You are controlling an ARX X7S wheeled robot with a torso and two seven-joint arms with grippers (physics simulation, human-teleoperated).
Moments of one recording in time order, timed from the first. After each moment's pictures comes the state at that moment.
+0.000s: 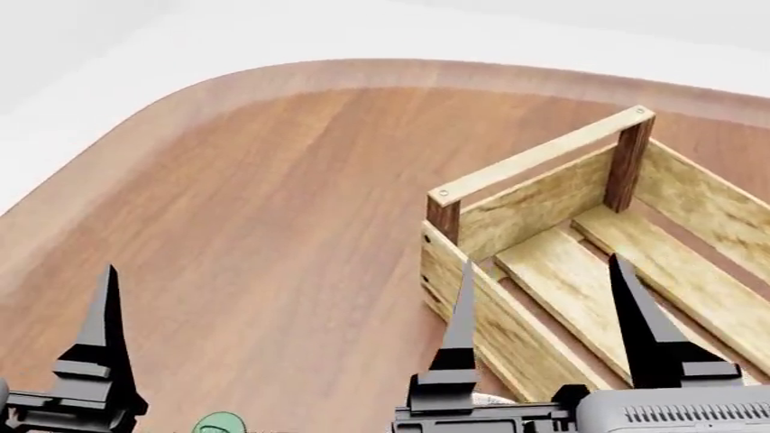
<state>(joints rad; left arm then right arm) -0.13 -0.27 0.06 0.78 -0.33 -0.59 -0.22 0.12 0.26 -0.06 -0.81 0.33 0.52 0.22</state>
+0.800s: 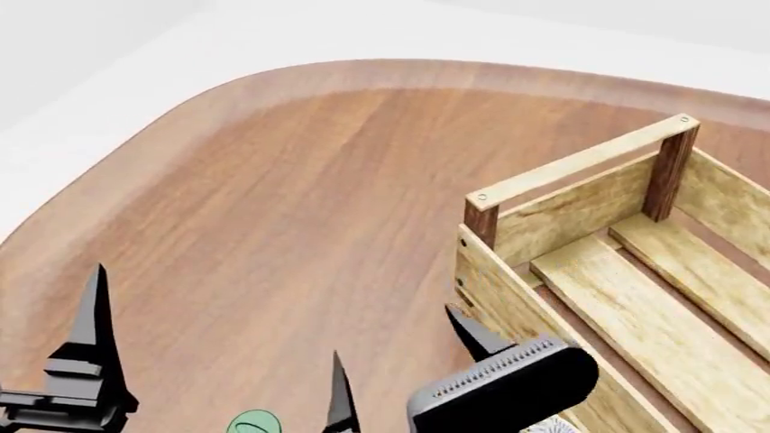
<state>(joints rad) -0.12 -0.30 0.06 0.78 -0.34 -0.57 -0.24 0.23 0.38 -0.31 -0.65 0.32 0.68 0.07</state>
